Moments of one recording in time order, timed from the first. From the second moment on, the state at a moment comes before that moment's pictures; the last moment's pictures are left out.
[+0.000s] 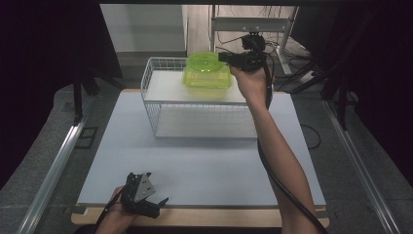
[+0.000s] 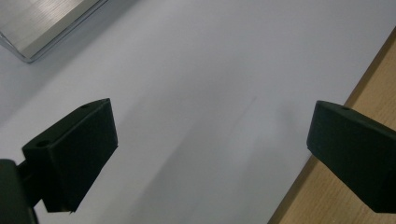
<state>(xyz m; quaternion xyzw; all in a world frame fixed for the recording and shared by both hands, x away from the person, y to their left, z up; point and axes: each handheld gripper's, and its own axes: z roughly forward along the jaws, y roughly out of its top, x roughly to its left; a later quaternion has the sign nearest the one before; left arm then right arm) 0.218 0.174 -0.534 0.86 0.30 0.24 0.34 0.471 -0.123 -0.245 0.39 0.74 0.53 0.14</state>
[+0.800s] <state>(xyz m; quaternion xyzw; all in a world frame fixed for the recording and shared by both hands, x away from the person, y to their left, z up) 0.218 0.173 -0.534 0.86 0.30 0.24 0.33 0.459 -0.075 -0.267 0.32 0.79 0.51 0.10</state>
